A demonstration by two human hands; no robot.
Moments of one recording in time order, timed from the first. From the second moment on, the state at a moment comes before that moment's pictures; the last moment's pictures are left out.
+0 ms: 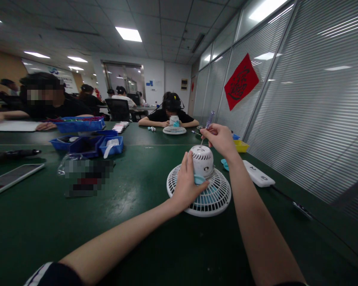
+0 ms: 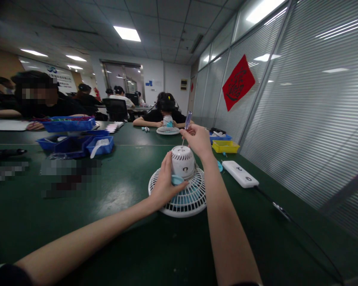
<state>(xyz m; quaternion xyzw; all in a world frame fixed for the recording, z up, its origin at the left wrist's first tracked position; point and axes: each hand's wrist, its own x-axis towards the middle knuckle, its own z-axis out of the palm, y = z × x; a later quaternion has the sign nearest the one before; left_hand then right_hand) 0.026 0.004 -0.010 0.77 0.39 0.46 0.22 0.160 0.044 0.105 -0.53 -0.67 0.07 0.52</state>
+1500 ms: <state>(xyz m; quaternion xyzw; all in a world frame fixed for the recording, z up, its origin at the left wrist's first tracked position) 0.027 0.005 -0.012 0.77 0.38 0.47 0.22 0.159 0.044 0.104 -0.52 -0.69 0.06 0.50</state>
